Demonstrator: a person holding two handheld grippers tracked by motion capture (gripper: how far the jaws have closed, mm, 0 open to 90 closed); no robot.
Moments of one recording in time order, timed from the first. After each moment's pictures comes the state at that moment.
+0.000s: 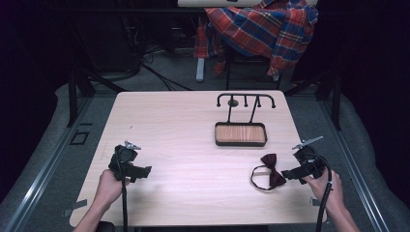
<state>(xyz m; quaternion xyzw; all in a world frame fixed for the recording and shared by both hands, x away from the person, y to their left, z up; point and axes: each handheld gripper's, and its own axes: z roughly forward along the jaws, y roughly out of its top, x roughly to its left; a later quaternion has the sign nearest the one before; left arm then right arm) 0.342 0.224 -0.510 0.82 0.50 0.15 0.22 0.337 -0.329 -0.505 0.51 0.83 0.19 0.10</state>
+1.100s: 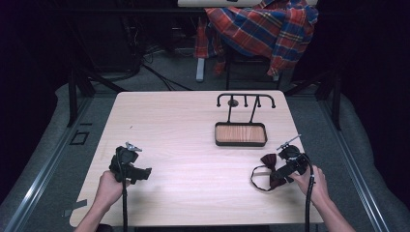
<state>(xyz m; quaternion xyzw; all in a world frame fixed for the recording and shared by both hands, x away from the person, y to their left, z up) 0.339 0.220 -0.512 0.83 0.49 0.16 0.21 0.366 -0.302 -0.538 0.49 0.86 0.12 0.07</state>
